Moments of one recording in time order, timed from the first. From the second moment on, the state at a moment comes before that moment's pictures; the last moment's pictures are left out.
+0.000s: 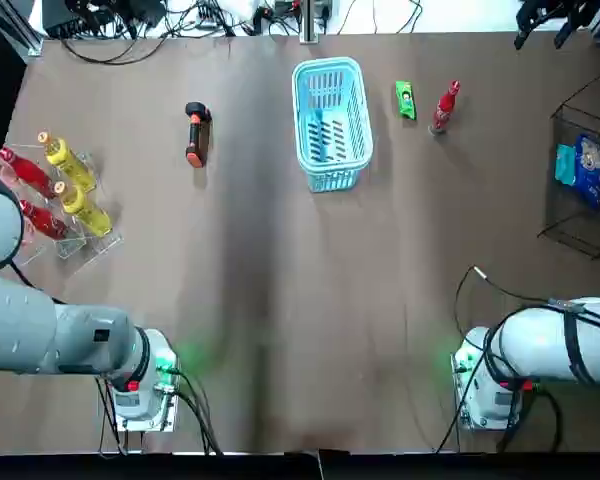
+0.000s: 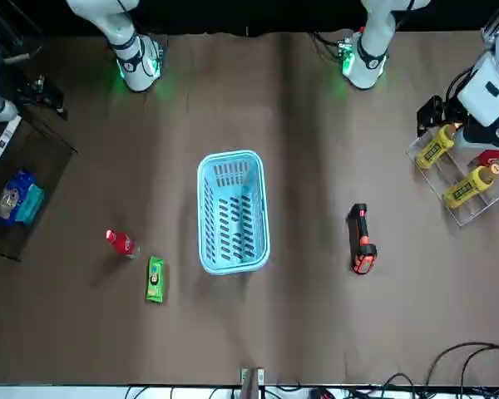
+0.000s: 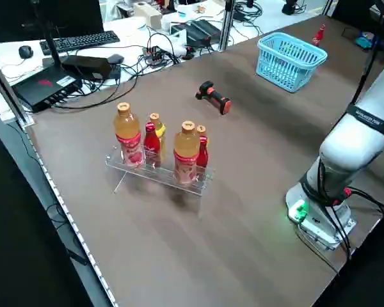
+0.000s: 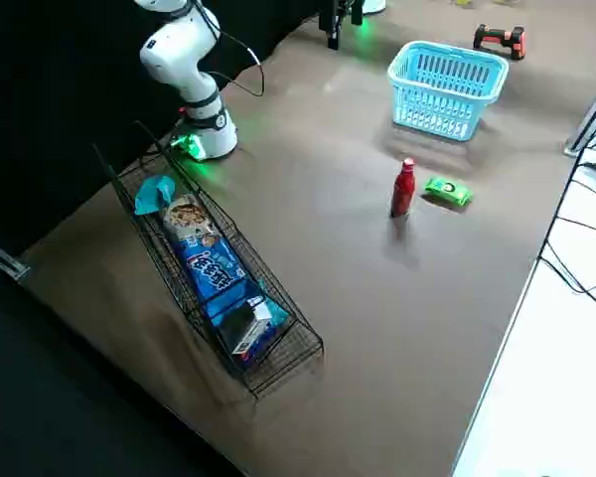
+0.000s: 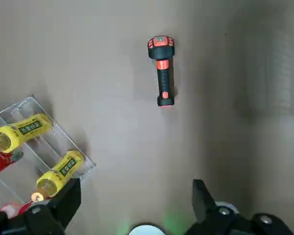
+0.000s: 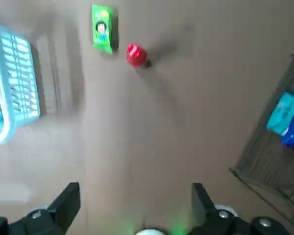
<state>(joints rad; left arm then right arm) -0.02 -0.04 -0.11 -1.59 0.01 1.49 -0.04 0.12 -0.22 -0.10 -1.80 0.01 1.56 -0.01</state>
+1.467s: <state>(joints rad) -0.04 0.40 -0.11 -1.87 0.02 2.26 -0.17 0.44 0.62 -0.09 -1.40 -0.23 1.86 0.43</state>
